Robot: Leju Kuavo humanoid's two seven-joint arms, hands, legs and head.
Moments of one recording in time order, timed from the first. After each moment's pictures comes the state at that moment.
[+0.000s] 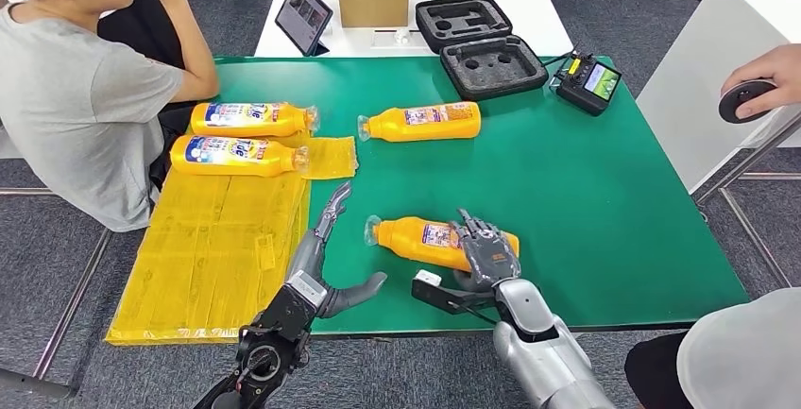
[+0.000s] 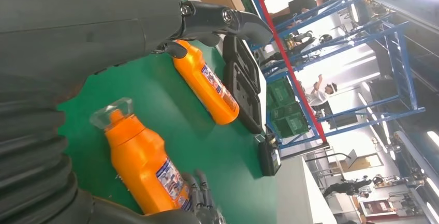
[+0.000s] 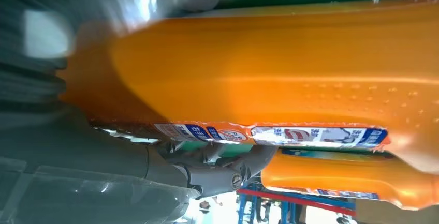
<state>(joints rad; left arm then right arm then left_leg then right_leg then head) -0.19 -0.10 -0.52 -1.31 -0.08 0.34 -0.62 -0.34 0.00 0.10 -0.77 1.32 -0.38 -0.14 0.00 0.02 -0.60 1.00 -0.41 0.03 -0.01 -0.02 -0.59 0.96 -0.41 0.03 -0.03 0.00</state>
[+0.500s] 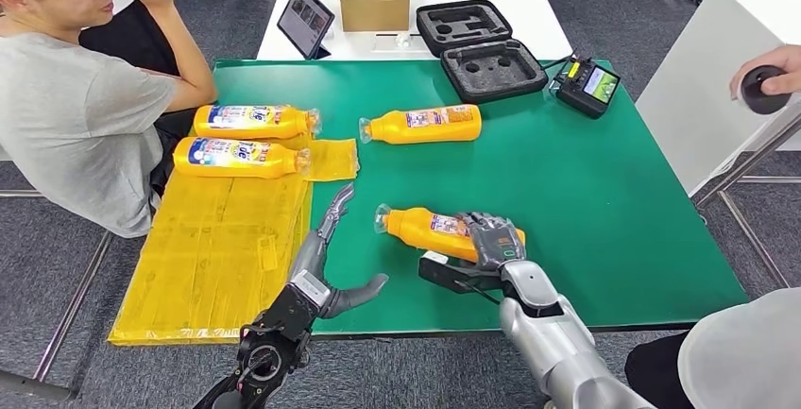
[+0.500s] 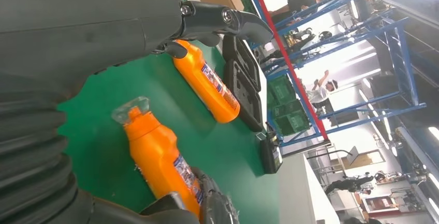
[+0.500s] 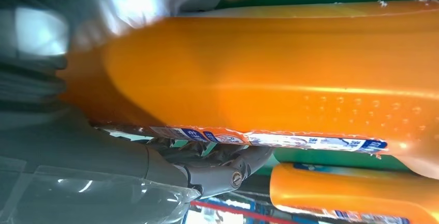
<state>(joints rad) -0.20 -0.10 -0.52 -1.30 -0.09 0.33 -0.61 -0.44 0.00 0.07 -0.64 1.28 -0.27 -0.13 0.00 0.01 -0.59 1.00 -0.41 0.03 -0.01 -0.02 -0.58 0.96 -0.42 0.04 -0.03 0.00</state>
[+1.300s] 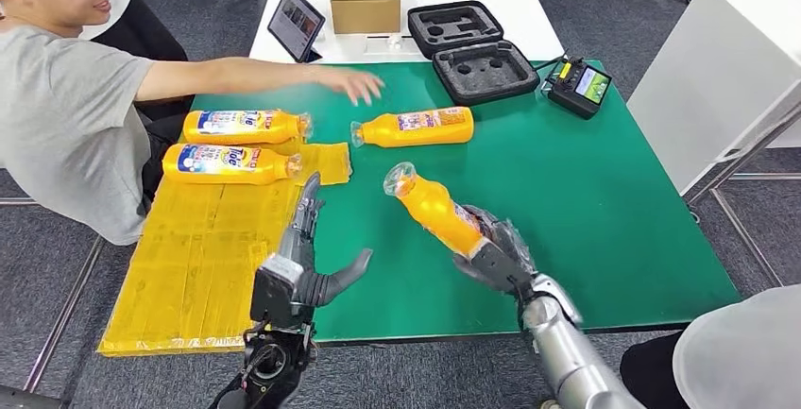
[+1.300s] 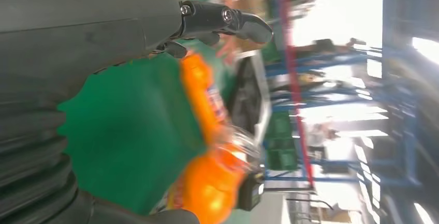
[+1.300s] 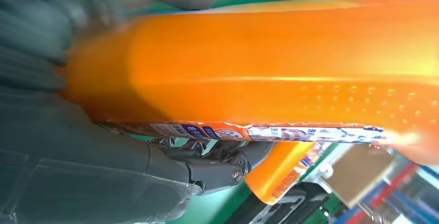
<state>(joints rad) -0.18 -0.16 -0.52 -1.30 0.15 0.51 -0.62 -0.35 0.04 -0.14 -0.71 0.64 -0.12 -0.70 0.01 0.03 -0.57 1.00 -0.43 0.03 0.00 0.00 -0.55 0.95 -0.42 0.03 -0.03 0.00</state>
